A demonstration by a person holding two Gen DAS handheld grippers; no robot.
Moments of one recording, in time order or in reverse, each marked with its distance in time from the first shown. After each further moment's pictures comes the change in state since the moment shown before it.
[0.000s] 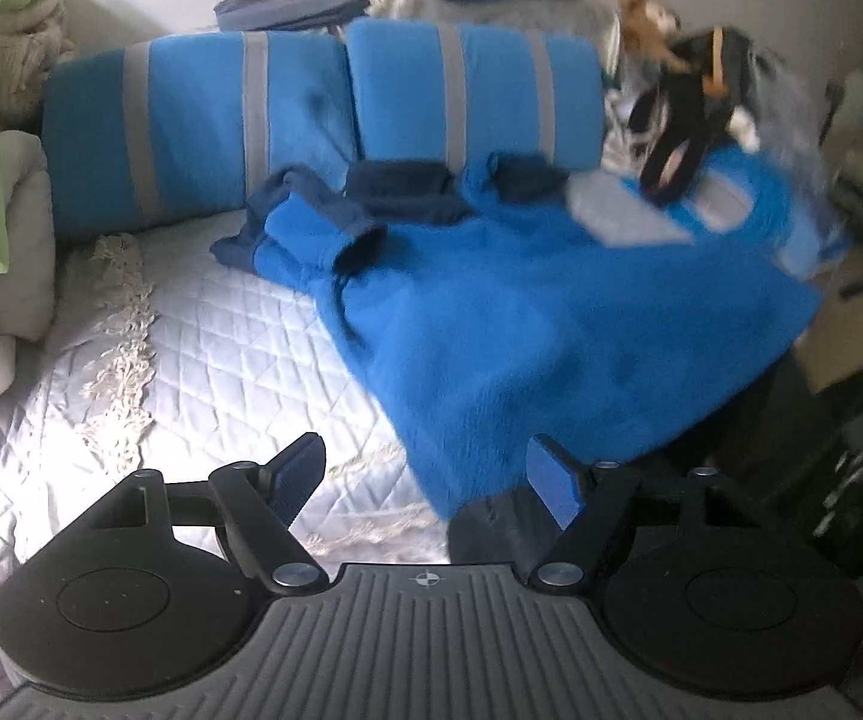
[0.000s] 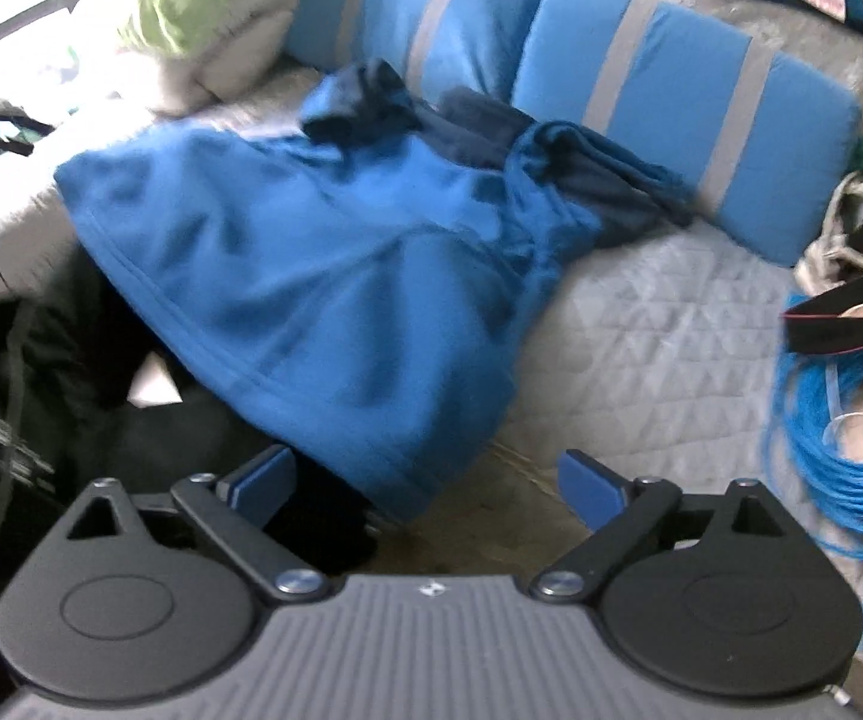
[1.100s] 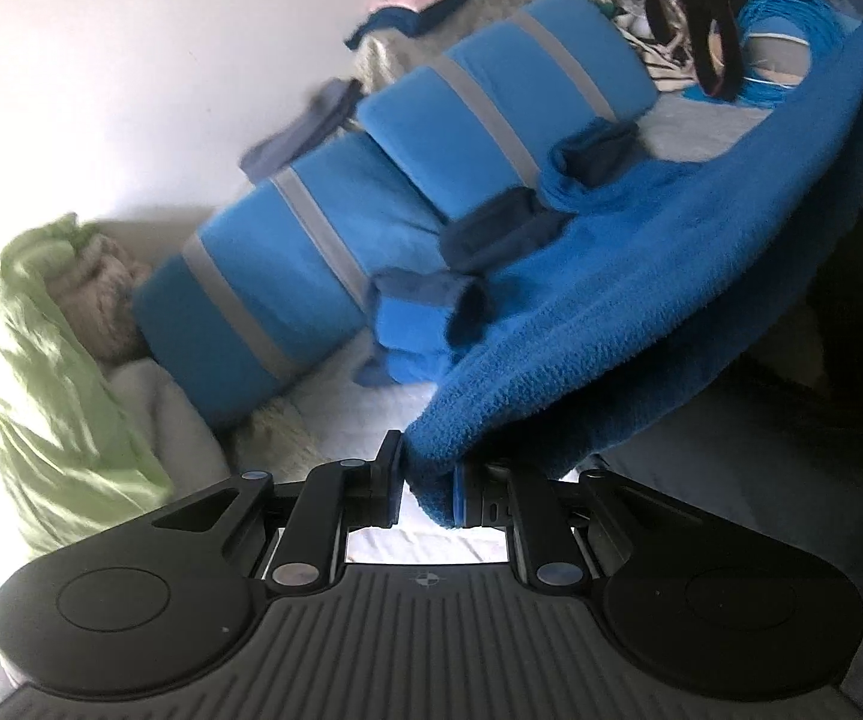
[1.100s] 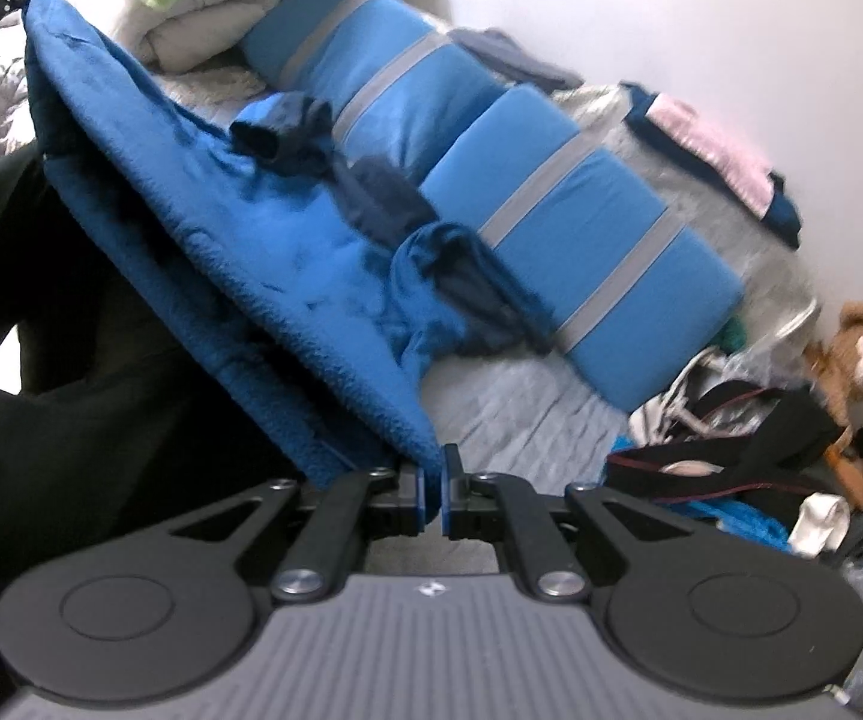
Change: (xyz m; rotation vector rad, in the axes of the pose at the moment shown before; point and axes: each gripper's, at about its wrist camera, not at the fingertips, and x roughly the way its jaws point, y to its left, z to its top) left arm 0.047 -0.078 0.004 0.469 -0.032 0.433; right arm 0.003 0.054 0.017 -0.314 -0.071 -0.418
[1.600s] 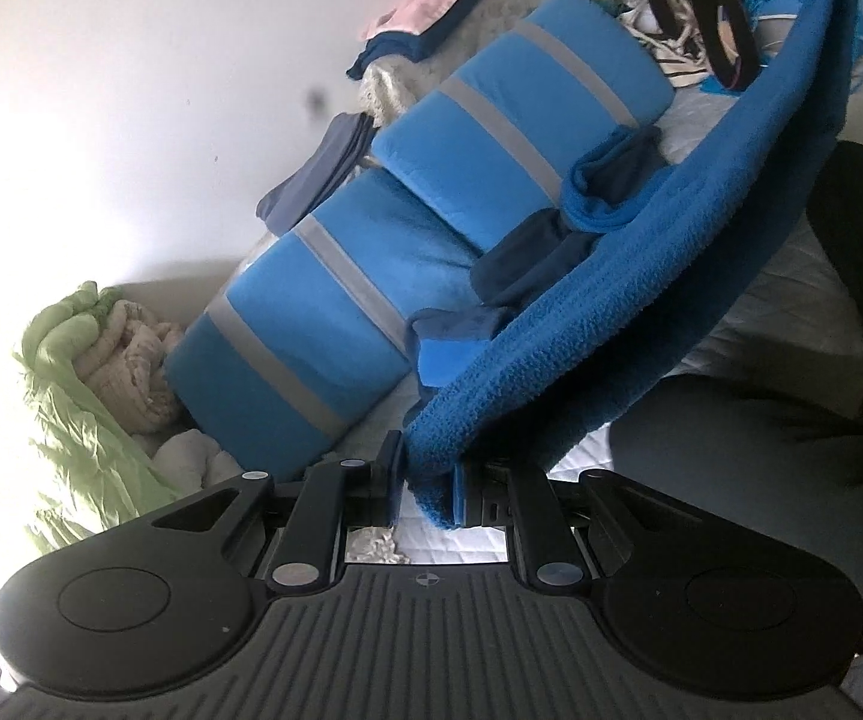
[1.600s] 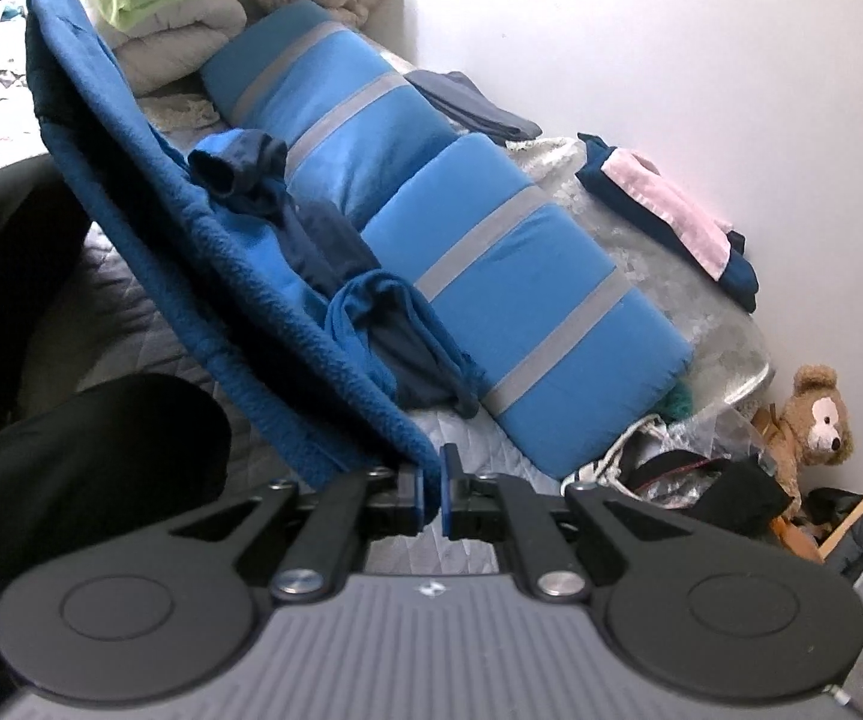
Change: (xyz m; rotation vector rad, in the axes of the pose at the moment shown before) left arm 0.001 0.009 0.052 0.128 -0.040 0.105; right arm 0.011 -0.051 0.027 -0.054 -0.100 -0.109
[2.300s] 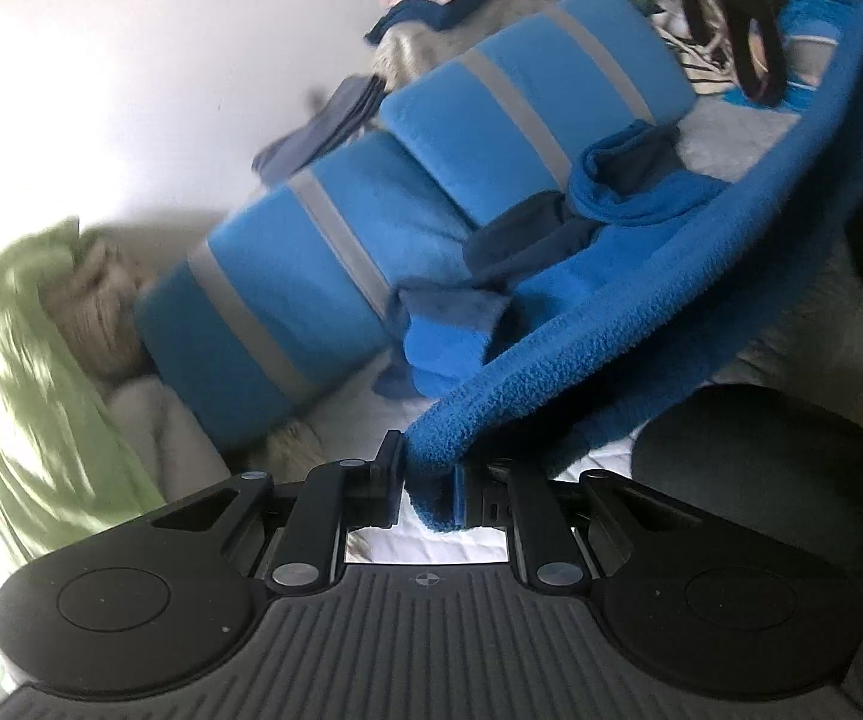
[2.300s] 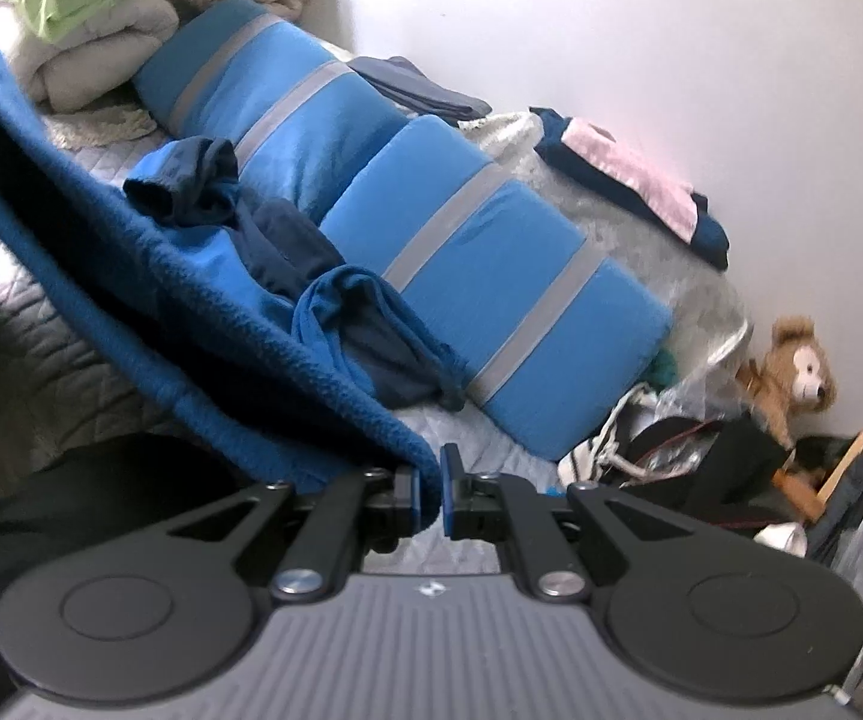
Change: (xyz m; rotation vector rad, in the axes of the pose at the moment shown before) left arm 0.042 0.014 -0.018 -0.100 0.011 -0.038; right arm 0.041 0.027 0.006 0.093 0.007 -0.095
